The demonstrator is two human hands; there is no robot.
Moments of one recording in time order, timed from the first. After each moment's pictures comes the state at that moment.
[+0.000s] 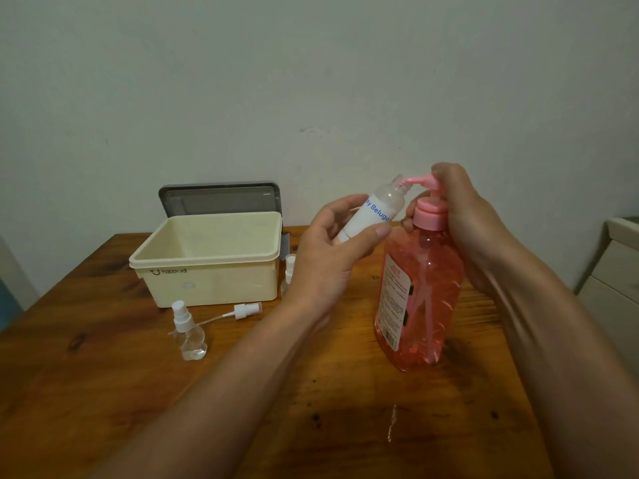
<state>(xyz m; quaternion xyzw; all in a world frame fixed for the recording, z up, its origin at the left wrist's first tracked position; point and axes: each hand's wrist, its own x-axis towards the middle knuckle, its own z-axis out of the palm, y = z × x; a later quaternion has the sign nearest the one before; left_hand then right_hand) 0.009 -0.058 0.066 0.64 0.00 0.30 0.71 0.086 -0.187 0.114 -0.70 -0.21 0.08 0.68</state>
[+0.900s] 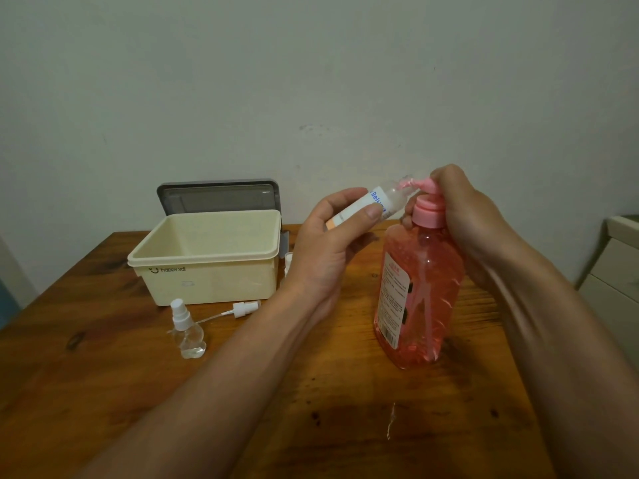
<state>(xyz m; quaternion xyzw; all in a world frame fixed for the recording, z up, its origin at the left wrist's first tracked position) 0.011 -0.056 0.076 0.56 0.00 0.25 0.79 0.089 -0.187 0.114 -0.70 -0.22 0.07 0.67</state>
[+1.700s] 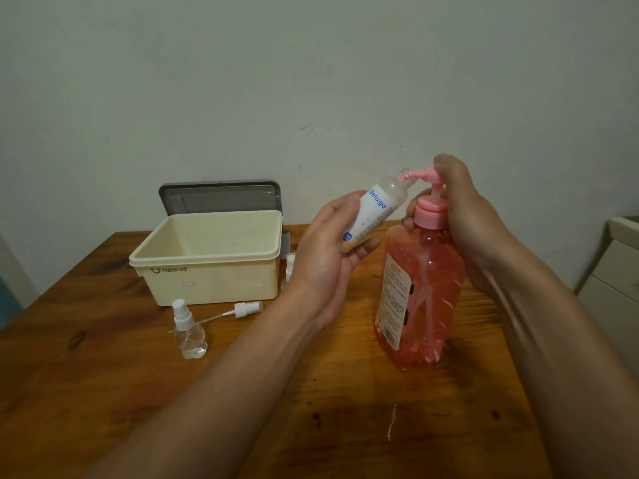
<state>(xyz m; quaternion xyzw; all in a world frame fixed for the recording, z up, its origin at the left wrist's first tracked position) 0.010 -0.060 0.077 0.49 0.01 0.23 0.84 0.087 -0.187 0.114 -0.71 -0.22 0.07 0.67</state>
